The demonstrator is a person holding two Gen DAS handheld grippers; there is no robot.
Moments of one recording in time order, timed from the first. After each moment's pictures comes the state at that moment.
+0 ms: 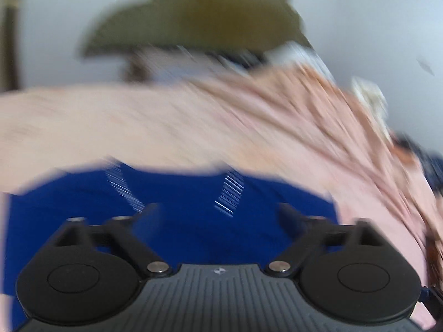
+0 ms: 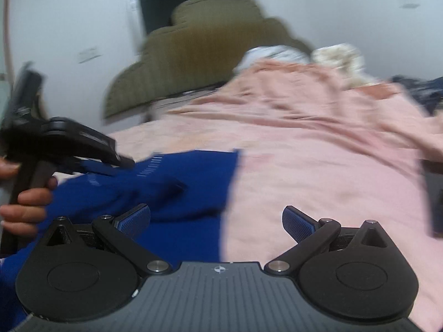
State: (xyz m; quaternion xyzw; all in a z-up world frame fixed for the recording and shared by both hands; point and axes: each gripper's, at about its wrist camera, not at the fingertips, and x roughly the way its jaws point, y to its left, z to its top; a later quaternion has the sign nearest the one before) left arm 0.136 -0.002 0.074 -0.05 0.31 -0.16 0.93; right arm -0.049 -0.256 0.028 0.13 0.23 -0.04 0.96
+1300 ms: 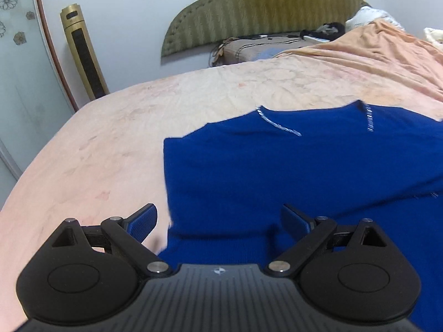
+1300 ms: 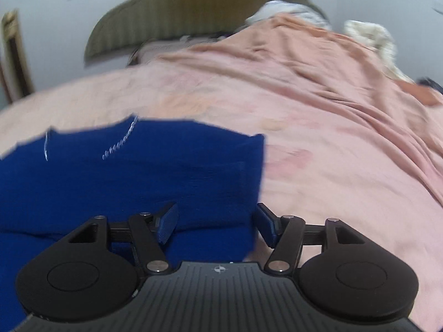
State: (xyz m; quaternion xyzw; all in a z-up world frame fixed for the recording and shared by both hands) left arm 0.085 0.081 0.018 0.10 0.34 -0.01 0.93; right arm 0.068 -0.239 0.005 0.07 0.34 -0.09 0.93
